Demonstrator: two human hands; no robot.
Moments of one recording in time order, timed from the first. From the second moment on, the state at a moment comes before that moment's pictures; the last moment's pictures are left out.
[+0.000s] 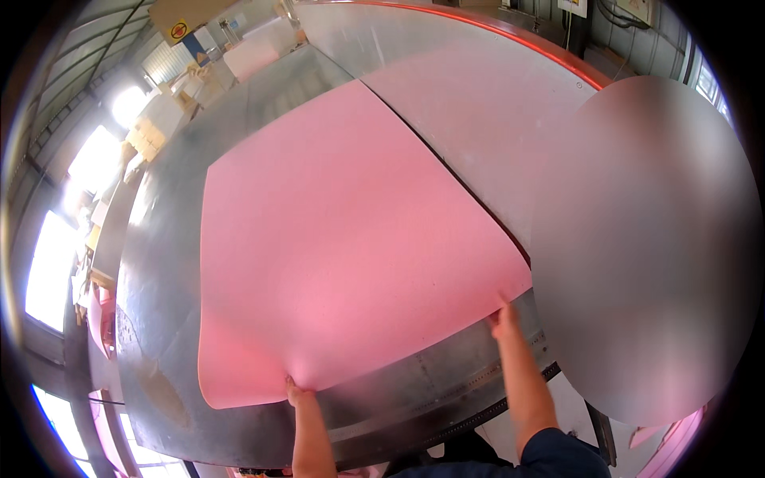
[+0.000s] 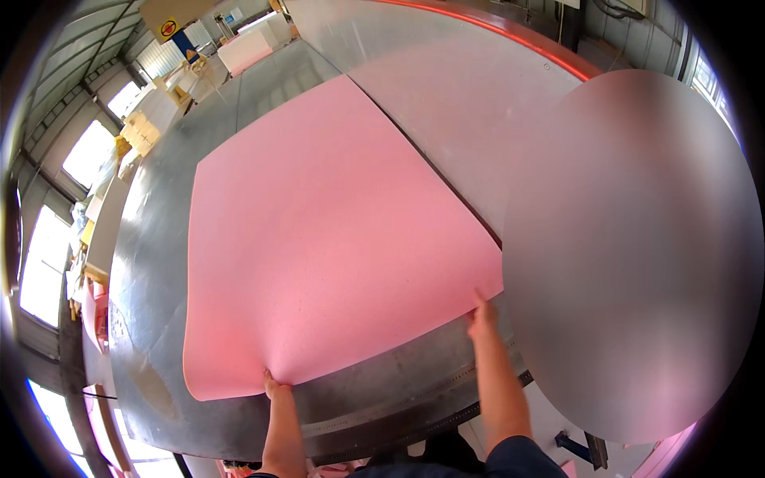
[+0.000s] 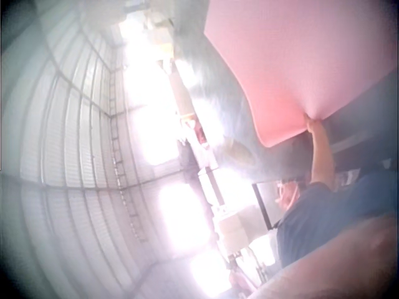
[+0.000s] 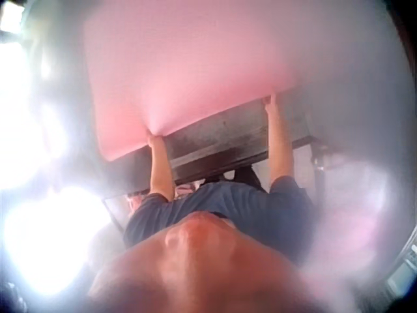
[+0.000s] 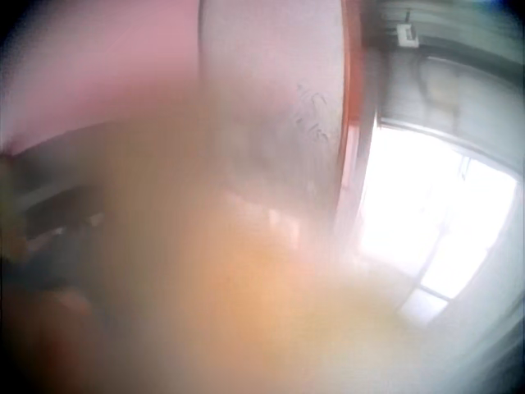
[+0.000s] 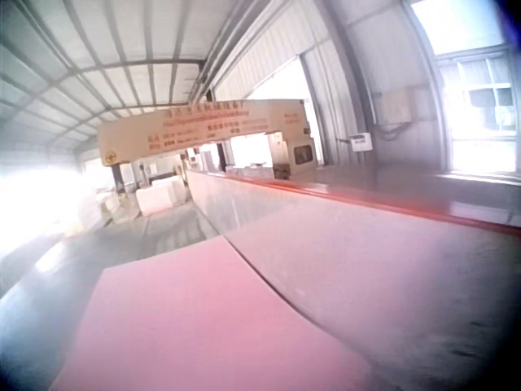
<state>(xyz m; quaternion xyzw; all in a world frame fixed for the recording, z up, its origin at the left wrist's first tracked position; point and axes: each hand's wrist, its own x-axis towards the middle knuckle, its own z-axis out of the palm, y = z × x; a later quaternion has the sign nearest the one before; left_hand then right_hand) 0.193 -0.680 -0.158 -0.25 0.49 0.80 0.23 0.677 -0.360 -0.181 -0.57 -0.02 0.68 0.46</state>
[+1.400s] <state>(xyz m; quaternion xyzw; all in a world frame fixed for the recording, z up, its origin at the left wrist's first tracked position) 0.231 -0.707 -0.130 -0.23 0.58 0.74 0.27 0.624 -0.391 -0.192 -0.58 -0.04 0.59 0.56</state>
